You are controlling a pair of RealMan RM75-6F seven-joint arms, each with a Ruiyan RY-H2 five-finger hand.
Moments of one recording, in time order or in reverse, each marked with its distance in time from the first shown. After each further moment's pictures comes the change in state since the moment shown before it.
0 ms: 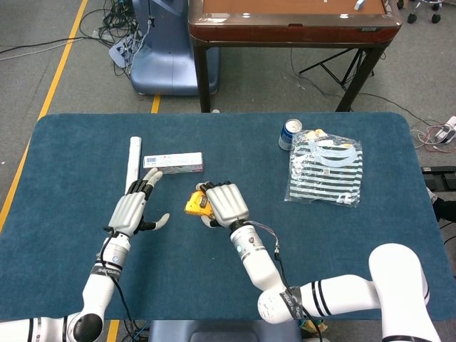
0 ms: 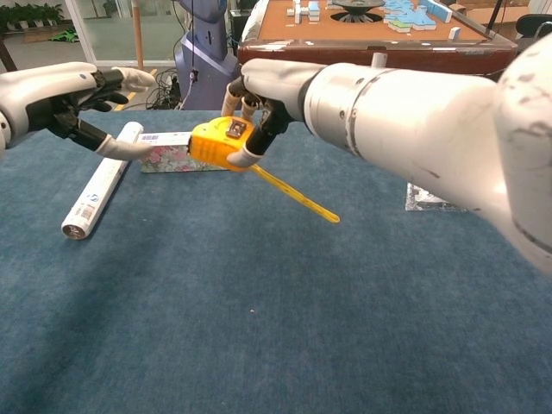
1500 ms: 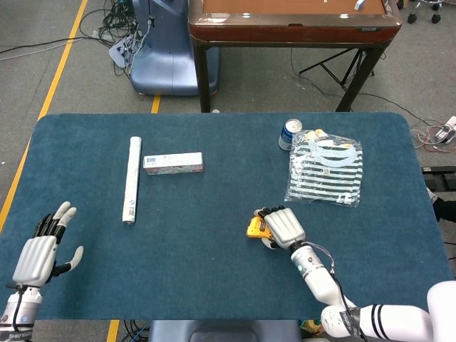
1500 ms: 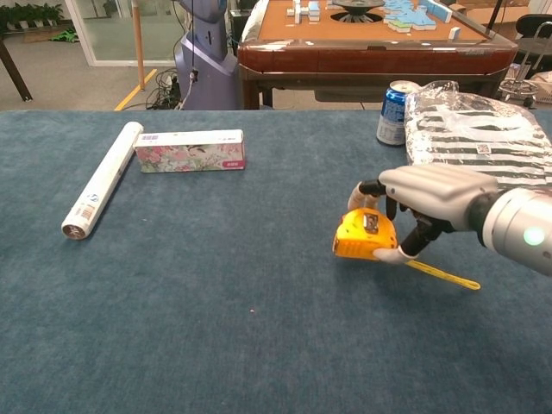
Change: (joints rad) left arm 0.459 0.320 0.210 0.109 0.561 0.140 -0.321; right arm -0.434 0.157 -0.280 0.114 -0.482 -0.211 0.193
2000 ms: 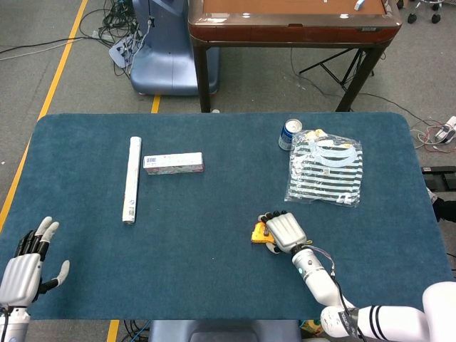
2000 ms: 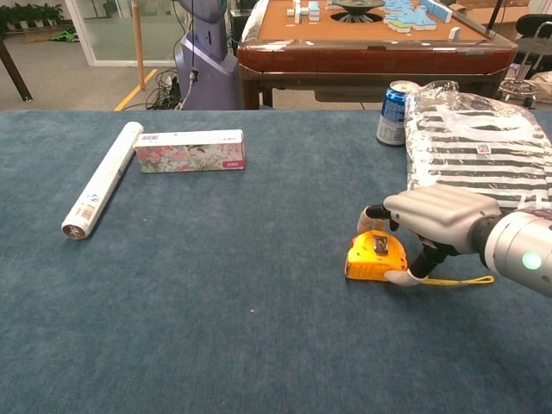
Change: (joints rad) left arm 0.118 -0.024 0.074 0.032 0.045 0.138 0.002; right arm -0.010 -0.033 -0.043 0.064 0.042 -0.035 -0.057
